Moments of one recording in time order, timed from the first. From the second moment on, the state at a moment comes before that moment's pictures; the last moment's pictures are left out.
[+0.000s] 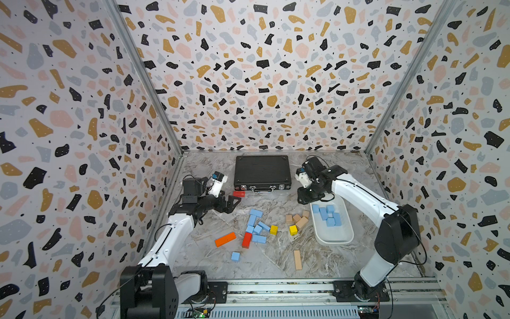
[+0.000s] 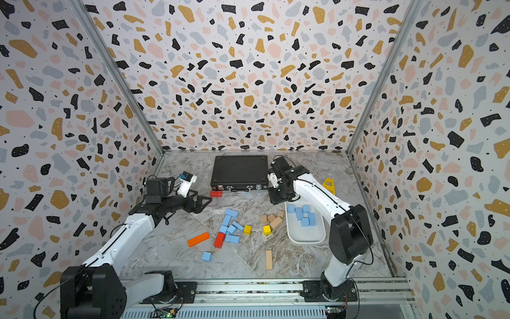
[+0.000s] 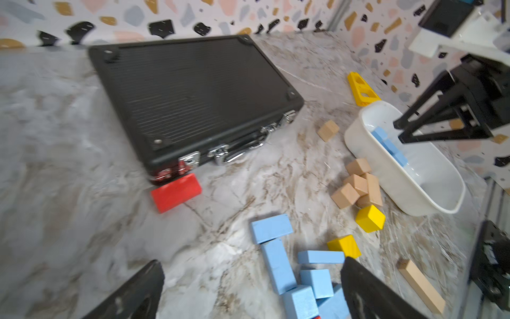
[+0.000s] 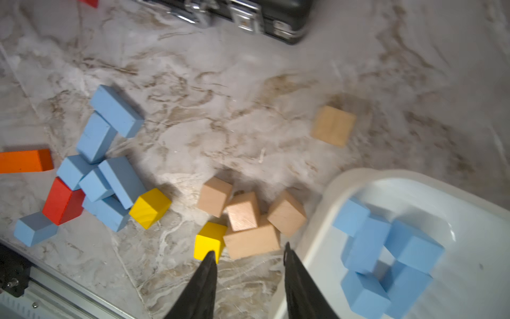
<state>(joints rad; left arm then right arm) 0.05 1.16 0.76 -0.32 0.68 0.18 0.60 1.74 1.50 -0.99 -0.16 0.14</state>
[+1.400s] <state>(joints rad) 0.15 1.13 0.72 -0.27 0.68 0.12 0.91 2.14 1.69 -0.94 -0.19 0.11</state>
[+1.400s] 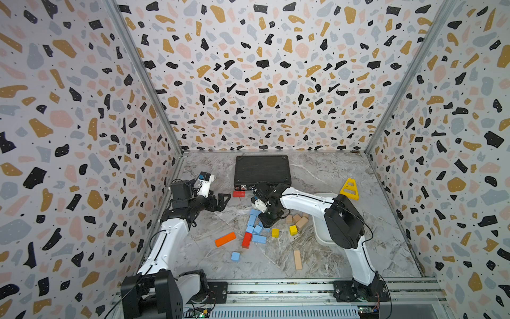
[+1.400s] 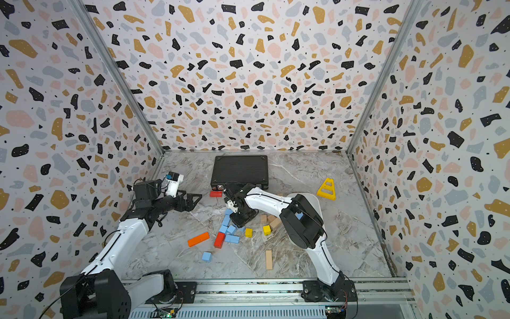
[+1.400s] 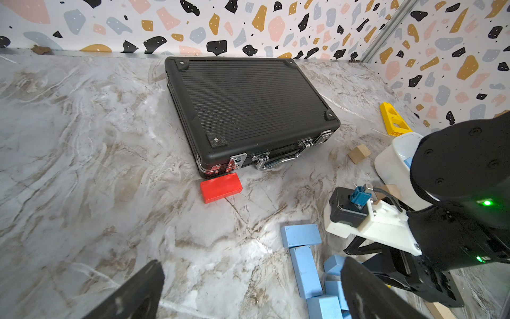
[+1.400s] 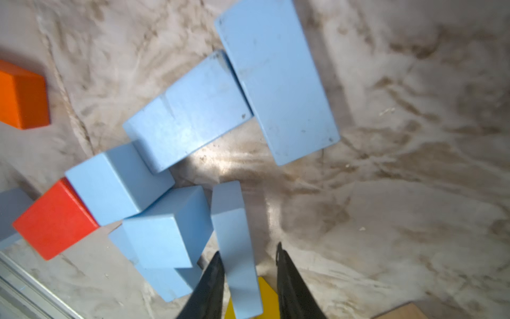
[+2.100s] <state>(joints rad) 0.13 1.15 0.68 -0.18 0.78 0.03 0.88 2.06 1.65 -0.92 -0.20 0.13</state>
